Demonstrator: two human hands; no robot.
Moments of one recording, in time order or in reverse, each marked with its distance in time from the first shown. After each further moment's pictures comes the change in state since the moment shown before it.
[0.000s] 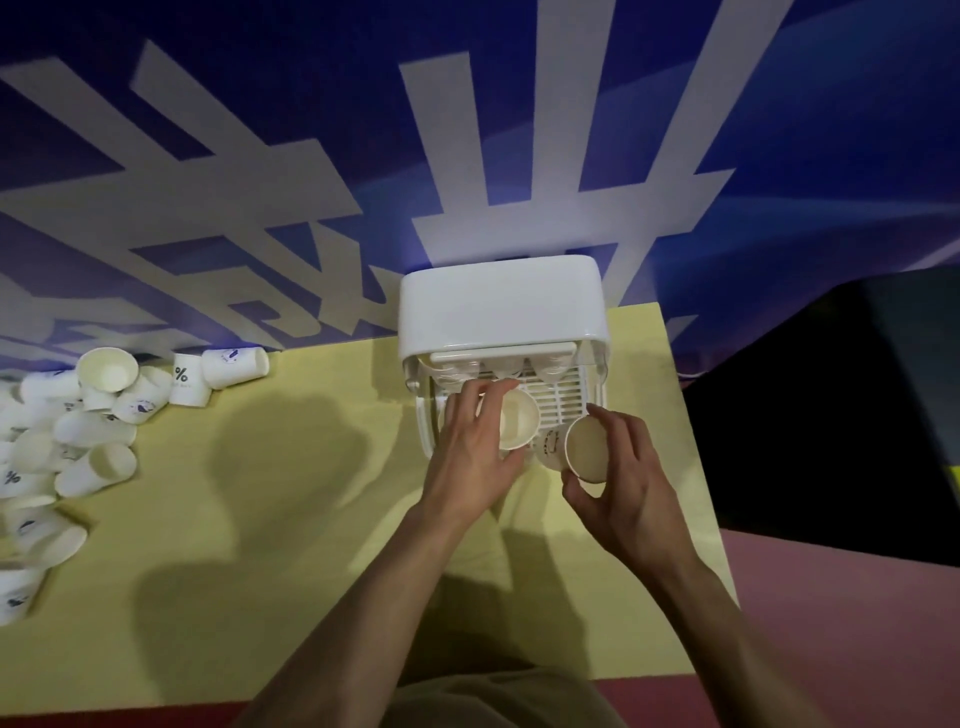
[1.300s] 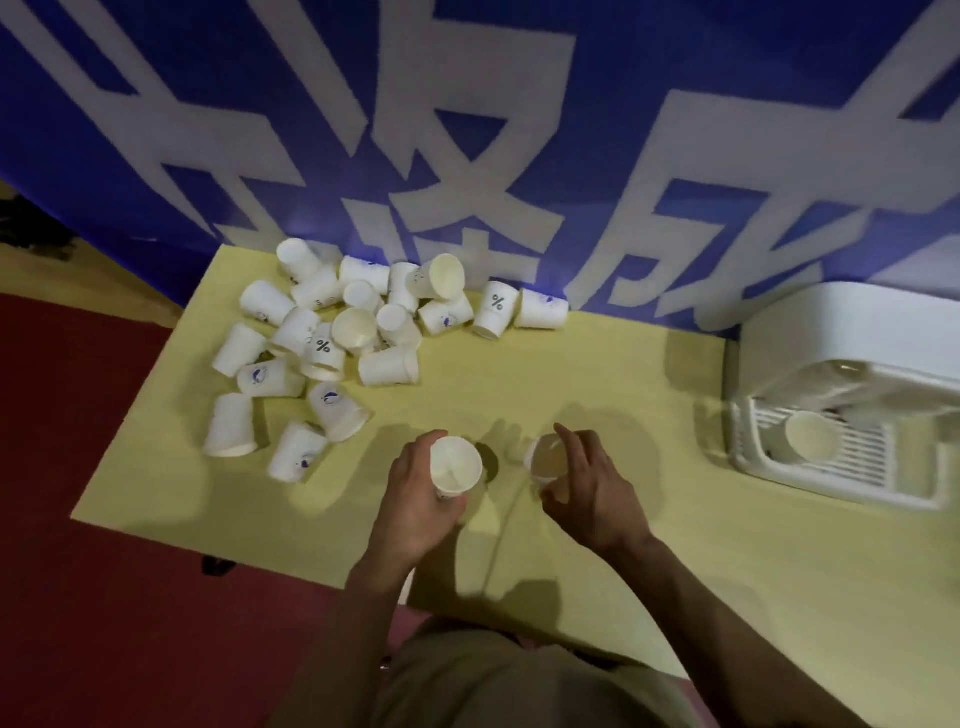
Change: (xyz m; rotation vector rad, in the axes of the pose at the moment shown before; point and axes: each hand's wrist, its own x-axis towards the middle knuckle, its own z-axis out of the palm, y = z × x) left_hand -0.273 -0.402 -0.217 -0.297 0.171 -0.503; right_hand -0.061 -0.296 0.353 -0.303 -0.491 -0.234
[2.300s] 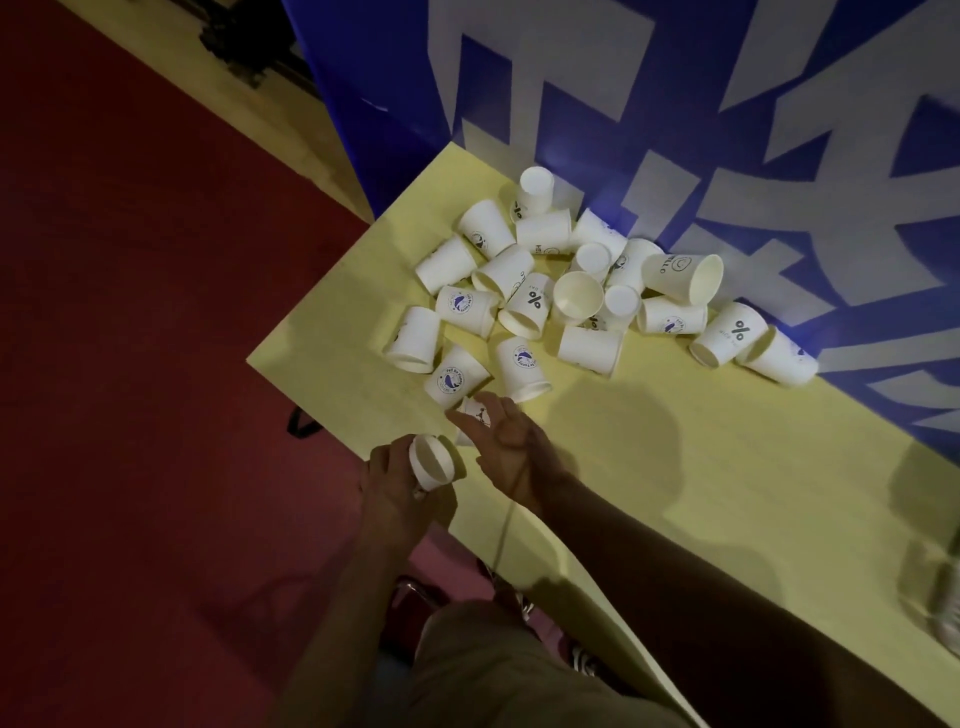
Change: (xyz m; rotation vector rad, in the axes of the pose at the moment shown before) left_hand -0.063 -0.178 -0.109 0.116 0.329 -0.290; right_hand 0.121 -0.242 0.165 -0.389 -0.442 -0.642
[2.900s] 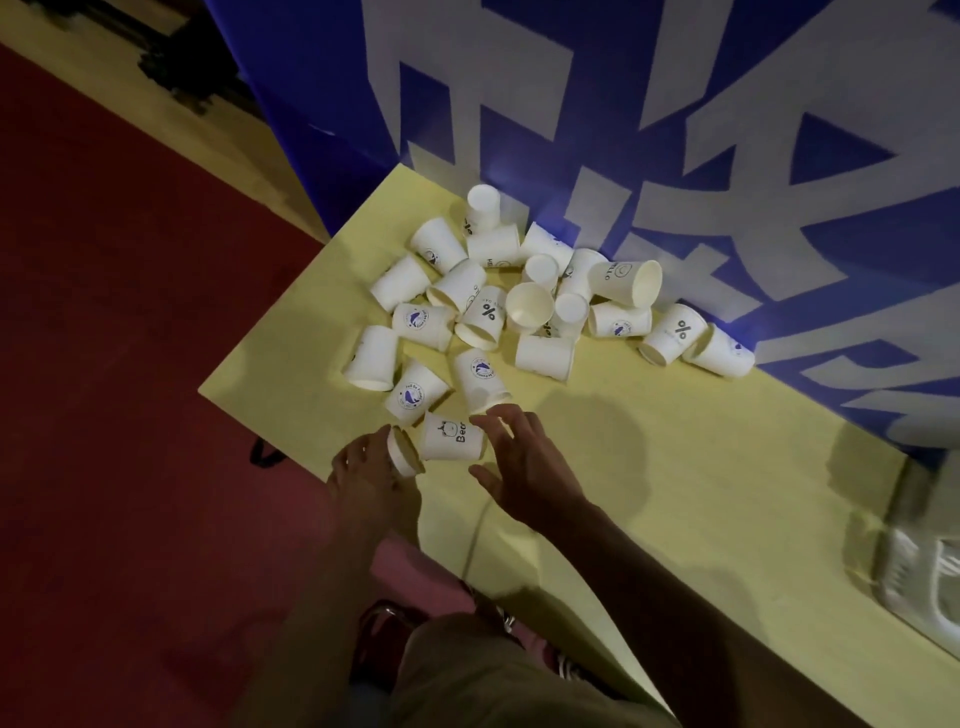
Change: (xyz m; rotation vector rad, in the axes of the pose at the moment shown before) left_hand 0.034 0.007 0.016 0.150 -0.150 -0.211; right_hand -0.058 0.023 -0.020 0.214 0.280 0.126
